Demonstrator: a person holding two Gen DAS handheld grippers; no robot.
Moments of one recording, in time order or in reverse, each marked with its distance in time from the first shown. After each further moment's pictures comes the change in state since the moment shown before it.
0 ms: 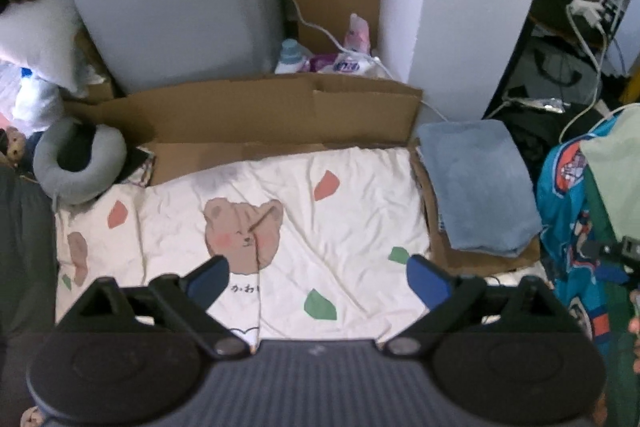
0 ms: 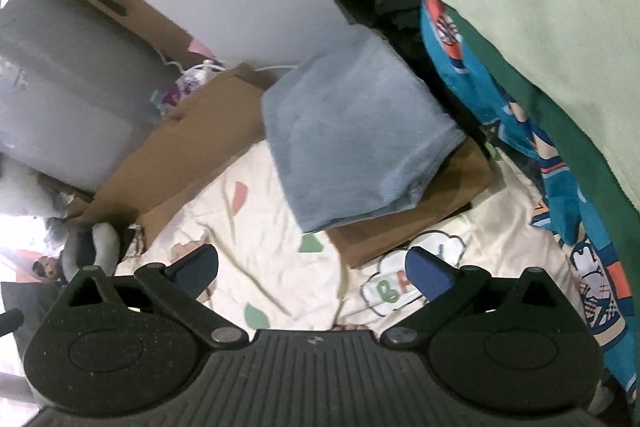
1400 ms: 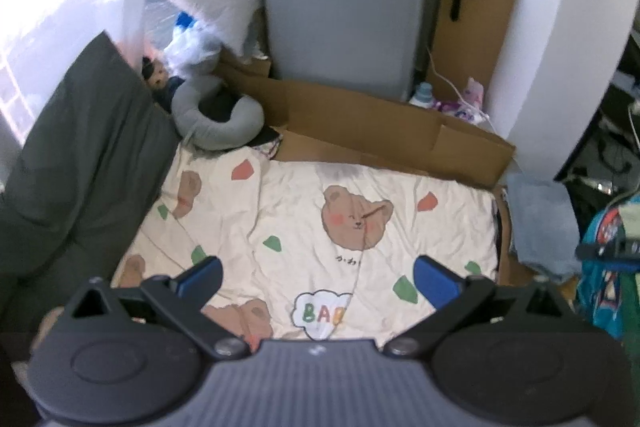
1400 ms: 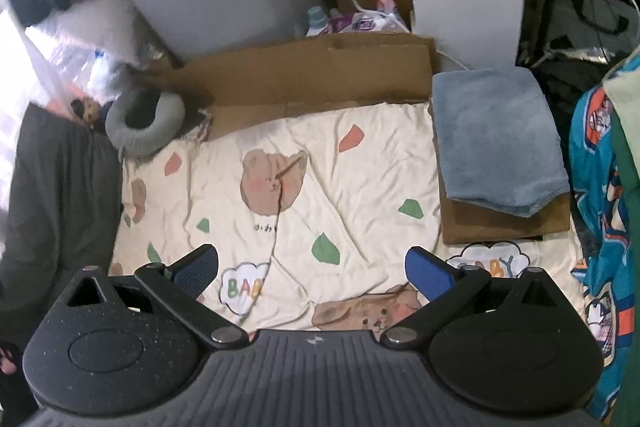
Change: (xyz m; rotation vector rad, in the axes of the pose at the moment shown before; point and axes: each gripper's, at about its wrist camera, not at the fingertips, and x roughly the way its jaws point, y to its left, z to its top) left arm -0.123 0.140 -0.147 -0.304 -0.155 0.146; right arm -0.049 0.230 -0.118 -0.525 0.098 0.005
